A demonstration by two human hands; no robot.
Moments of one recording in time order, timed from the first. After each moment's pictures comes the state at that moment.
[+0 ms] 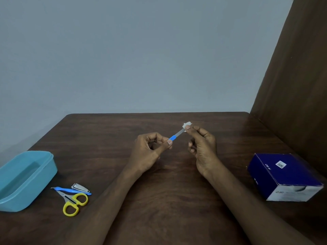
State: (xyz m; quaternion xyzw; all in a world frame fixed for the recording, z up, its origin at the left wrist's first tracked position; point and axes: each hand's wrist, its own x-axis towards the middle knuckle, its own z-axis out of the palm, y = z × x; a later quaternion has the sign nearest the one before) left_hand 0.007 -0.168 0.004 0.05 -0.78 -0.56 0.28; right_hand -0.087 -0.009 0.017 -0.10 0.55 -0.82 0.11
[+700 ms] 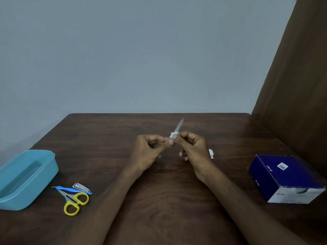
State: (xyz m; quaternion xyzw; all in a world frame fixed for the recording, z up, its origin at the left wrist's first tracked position) left_hand 0.002 -0.173 -0.002 0.06 -0.75 -0.60 0.27; right_hand -0.078 -0.018 0.006 -0.21 0.64 -0.73 0.11
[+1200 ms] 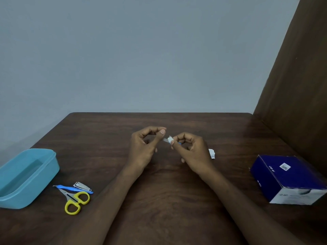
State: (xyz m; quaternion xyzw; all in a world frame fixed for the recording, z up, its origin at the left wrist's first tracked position) left_hand -0.003 -0.178 -0.001 0.10 -0.71 -0.59 0.37; right_hand -0.085 -0.016 -0.004 -0.32 0.72 -0.61 0.01
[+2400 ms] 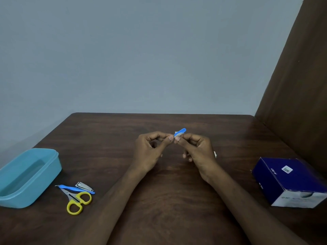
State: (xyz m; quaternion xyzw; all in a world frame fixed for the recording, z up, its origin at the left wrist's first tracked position) left_hand -0.003 -0.178 -0.008 0.04 -0.77 -0.54 0.35; right_hand -0.082 -0.012 0.006 -0.25 0.65 -0.71 0.10
